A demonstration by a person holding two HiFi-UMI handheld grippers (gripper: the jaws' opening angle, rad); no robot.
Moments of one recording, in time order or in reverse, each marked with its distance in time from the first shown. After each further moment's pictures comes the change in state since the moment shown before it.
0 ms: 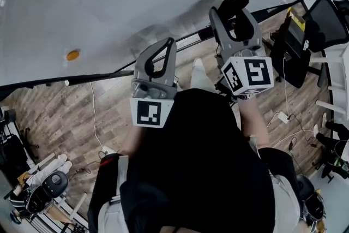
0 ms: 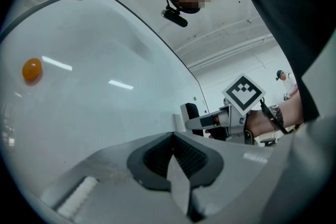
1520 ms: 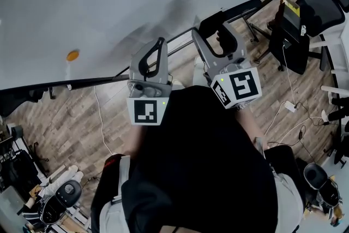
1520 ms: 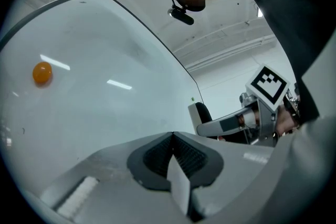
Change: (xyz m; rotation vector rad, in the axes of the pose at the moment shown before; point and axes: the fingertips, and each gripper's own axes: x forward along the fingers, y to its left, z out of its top) left arm -0.020 0.003 0.000 0.000 0.001 -0.026; right arm -0.047 0.057 -0.022 0.033 0.038 0.044
